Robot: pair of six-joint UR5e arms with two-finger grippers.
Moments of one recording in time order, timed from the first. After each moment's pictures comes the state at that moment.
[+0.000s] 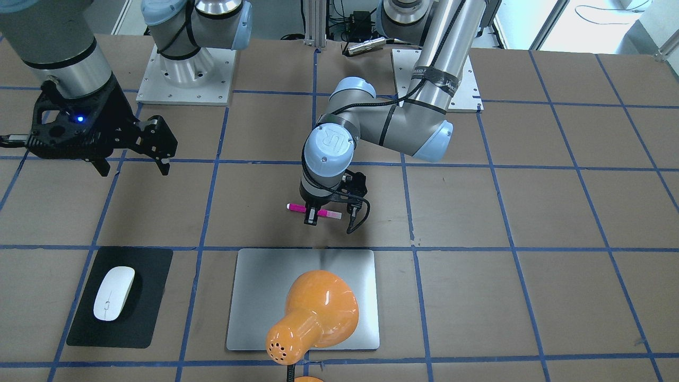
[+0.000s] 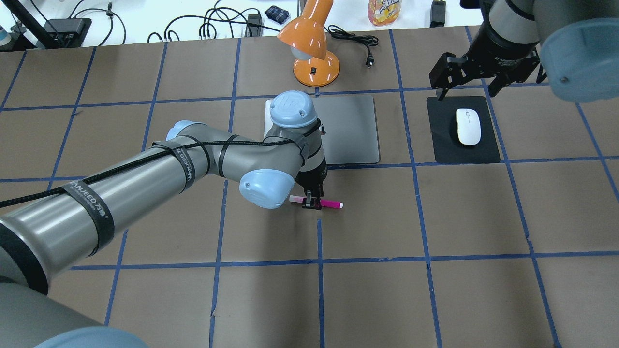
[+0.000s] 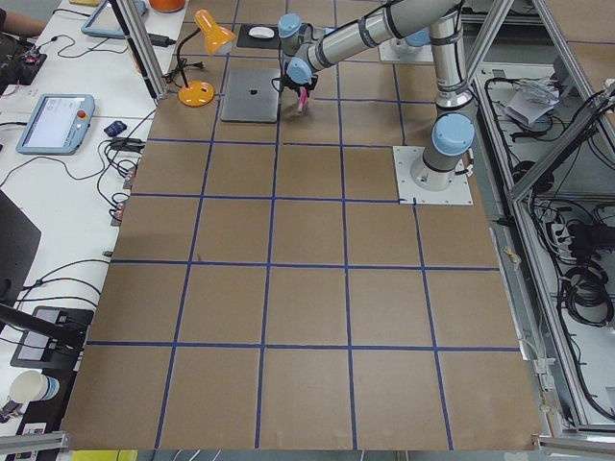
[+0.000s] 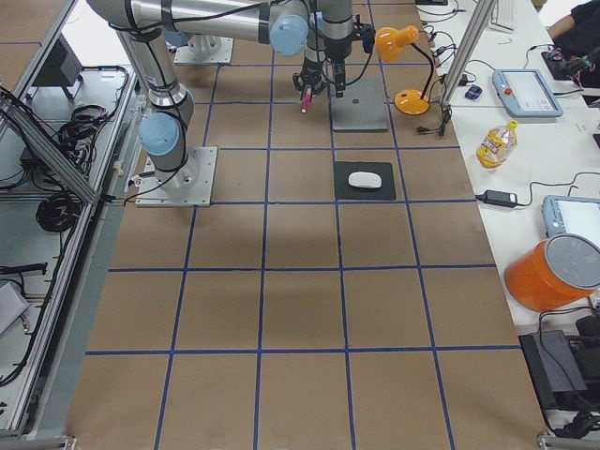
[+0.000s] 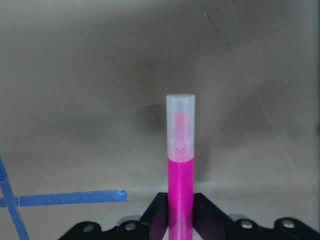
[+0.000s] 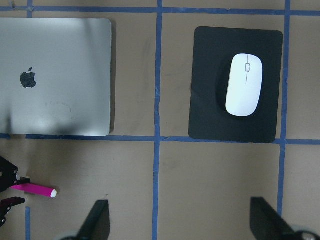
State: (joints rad) left arm -1.96 -2.04 -1.80 -0.99 1.42 -1.77; right arm 1.50 -1.54 1.64 -1.80 -1.55 -0.10
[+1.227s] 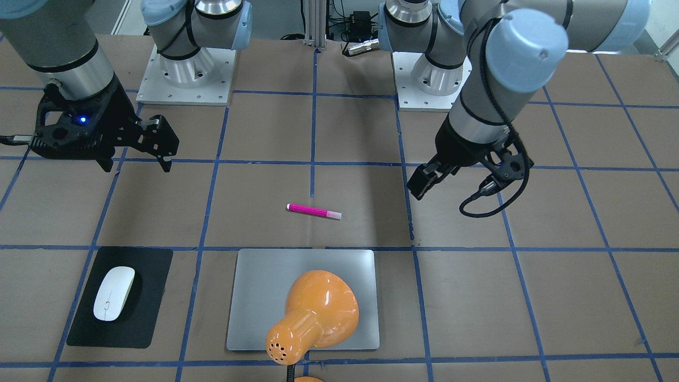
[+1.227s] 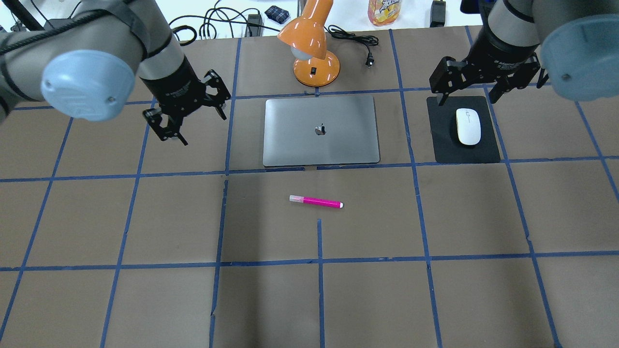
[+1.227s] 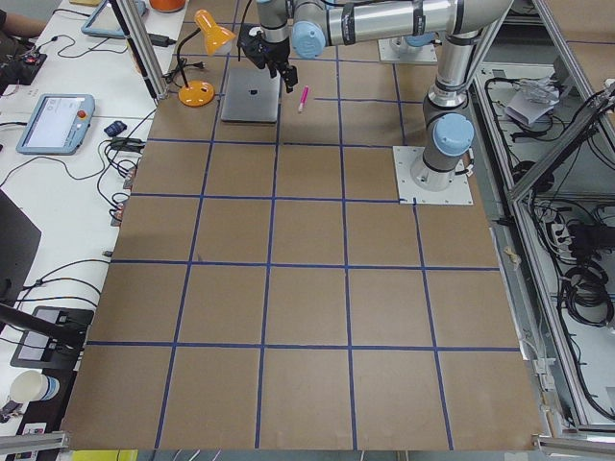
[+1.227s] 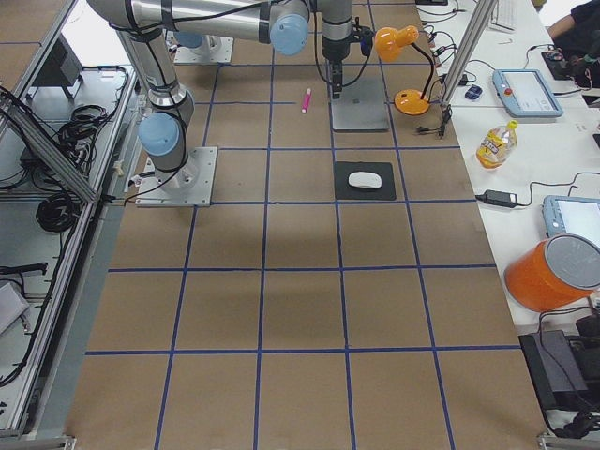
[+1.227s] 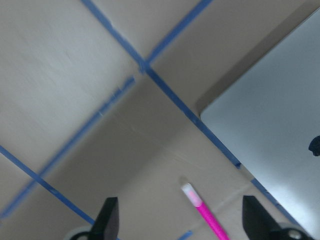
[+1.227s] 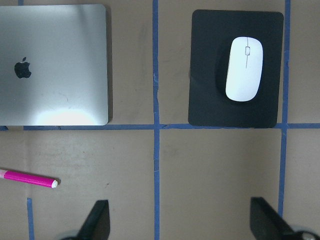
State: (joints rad) left arm -1.58 -1.69 -1.59 -1.46 1.54 -0.60; right arm 1.51 -1.54 1.63 -1.74 -1.56 -0.07
